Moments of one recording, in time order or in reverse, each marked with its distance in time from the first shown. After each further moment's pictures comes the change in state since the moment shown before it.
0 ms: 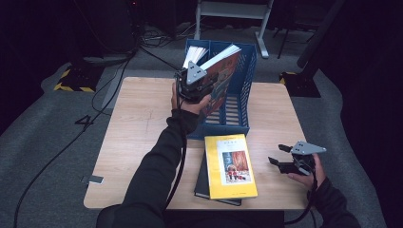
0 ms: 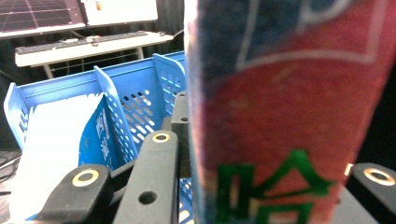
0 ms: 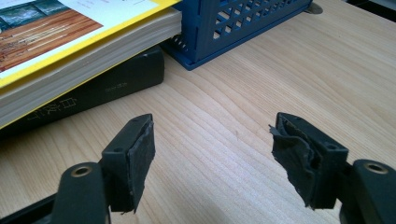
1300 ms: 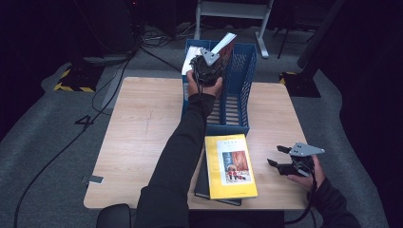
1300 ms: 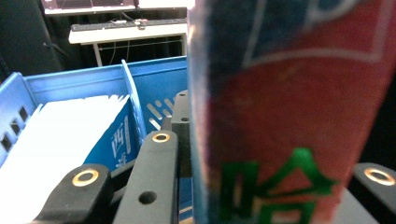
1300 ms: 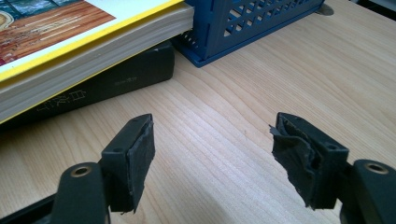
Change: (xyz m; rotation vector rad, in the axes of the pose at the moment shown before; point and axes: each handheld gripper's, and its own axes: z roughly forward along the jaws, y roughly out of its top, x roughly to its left) left arm 0.007 0.006 0.079 0.034 0.192 -0.099; right arm 0.004 -0.002 0.002 0.007 0.024 -0.033
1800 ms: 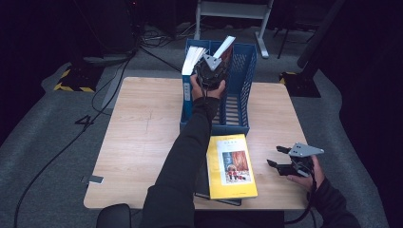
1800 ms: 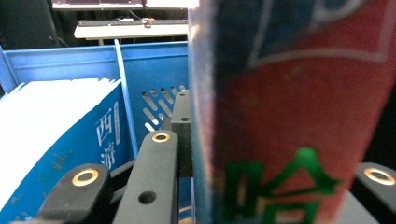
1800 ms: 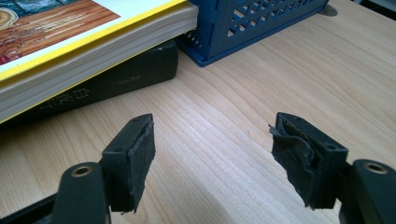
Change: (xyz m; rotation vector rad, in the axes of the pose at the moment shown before) left arm -0.009 -0.020 0.013 -0.021 0.030 -0.033; right arm 0.001 0.000 0.001 0.001 0.005 -0.010
